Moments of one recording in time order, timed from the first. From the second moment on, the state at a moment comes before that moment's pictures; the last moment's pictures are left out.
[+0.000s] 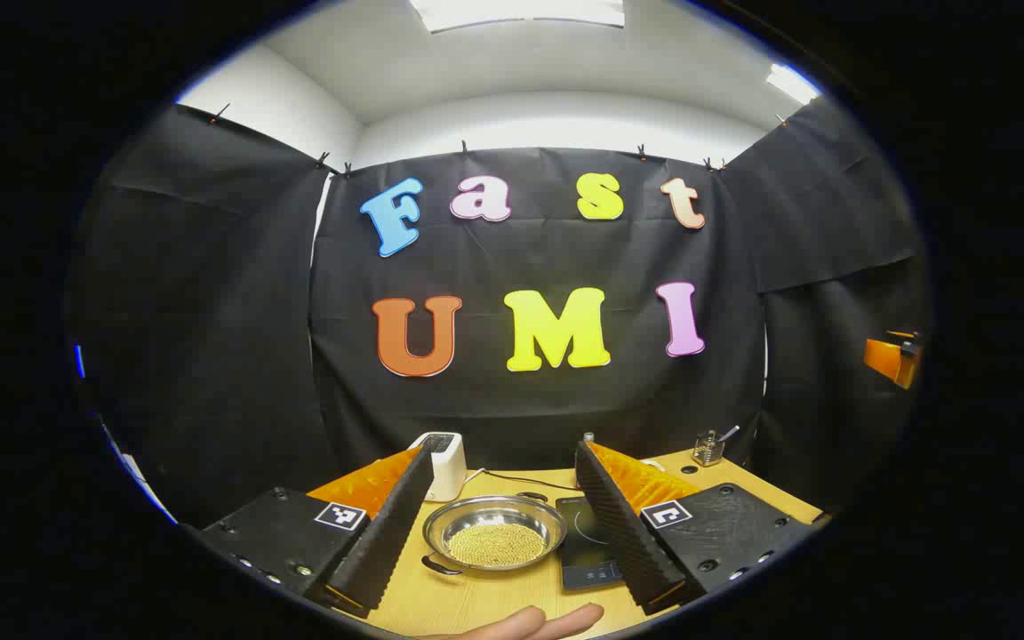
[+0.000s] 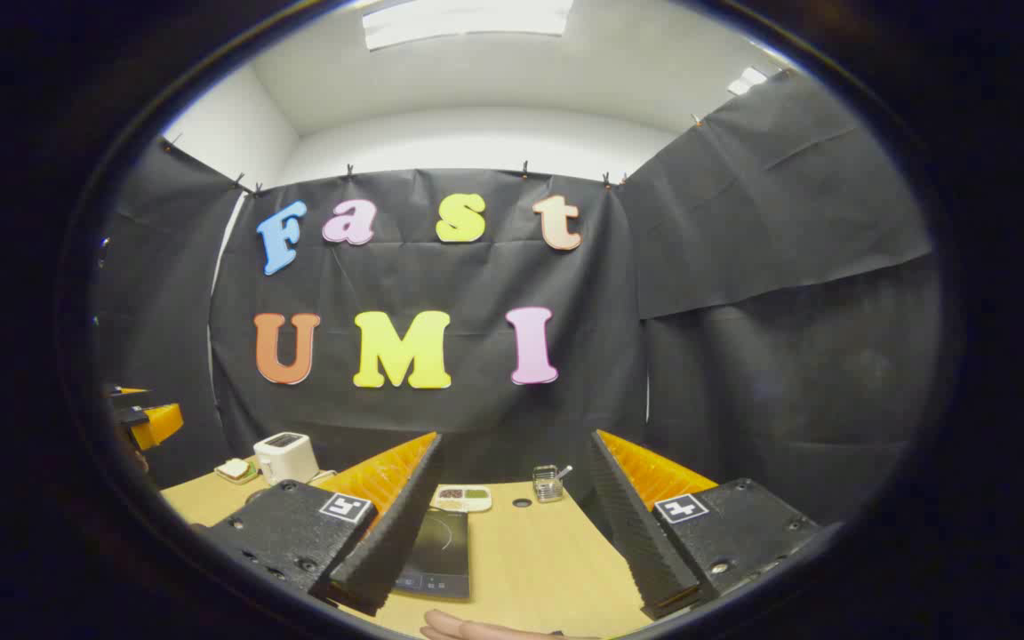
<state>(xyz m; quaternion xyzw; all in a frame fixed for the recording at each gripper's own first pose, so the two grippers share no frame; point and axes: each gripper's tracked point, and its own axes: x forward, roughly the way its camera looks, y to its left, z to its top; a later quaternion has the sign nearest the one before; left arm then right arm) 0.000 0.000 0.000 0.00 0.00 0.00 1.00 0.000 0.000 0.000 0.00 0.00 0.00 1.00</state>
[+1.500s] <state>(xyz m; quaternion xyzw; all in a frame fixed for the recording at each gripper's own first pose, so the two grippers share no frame) 0.048 0.020 -0.186 -0.02 0.28 -0.04 0.96 0.005 0.021 -0.029 -0.01 0.02 0.02 1.00</state>
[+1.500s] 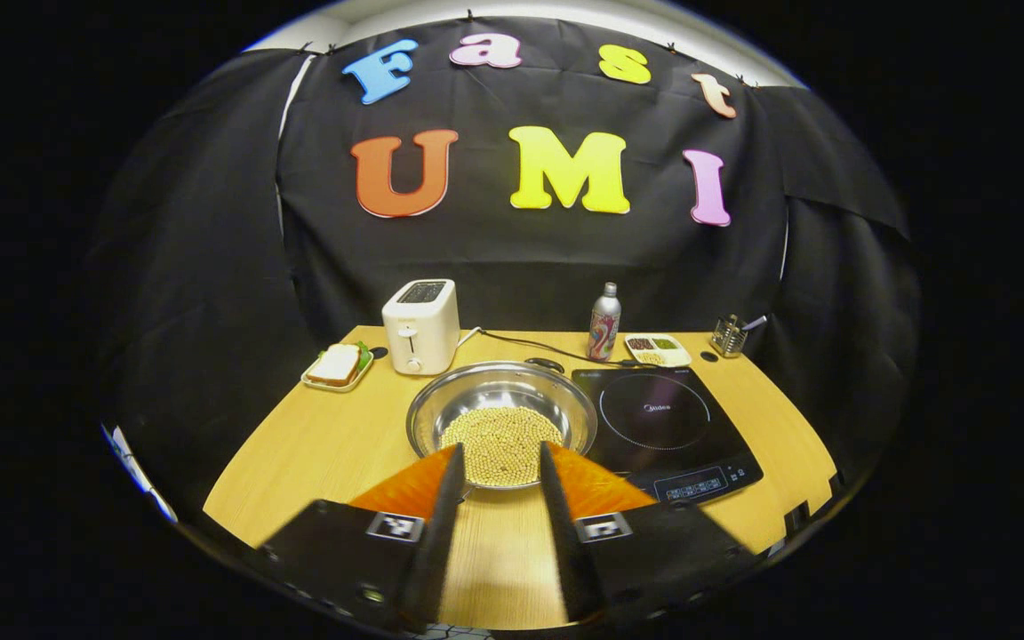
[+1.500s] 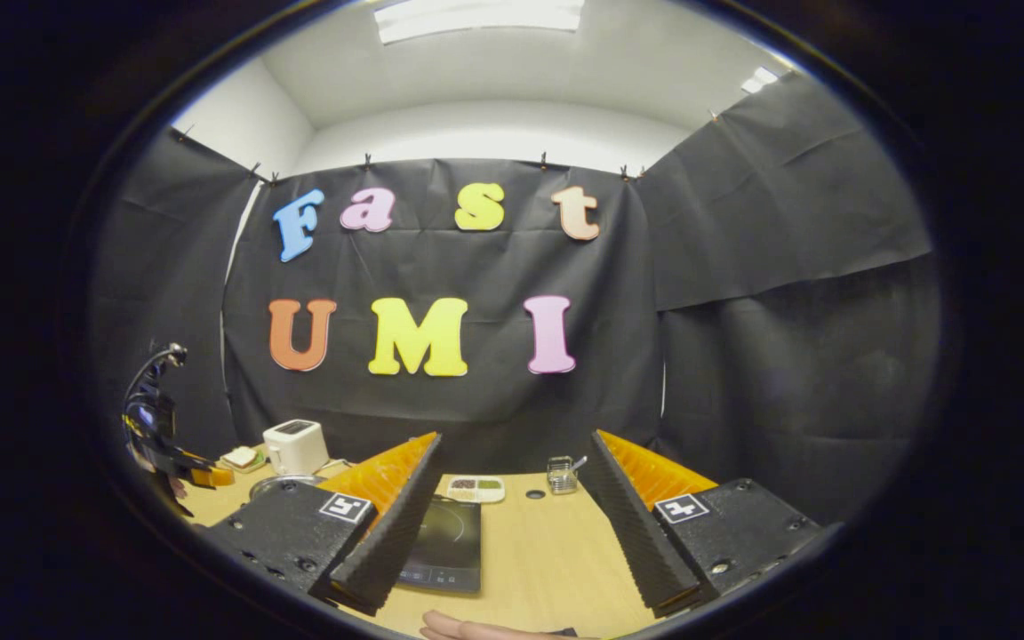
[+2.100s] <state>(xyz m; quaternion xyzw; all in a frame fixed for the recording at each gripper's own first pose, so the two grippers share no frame) 0.065 0.031 -0.279 0.00 0.40 -0.02 0.92 0.011 0.022 -0.045 -0.01 0.03 0.02 1.00</state>
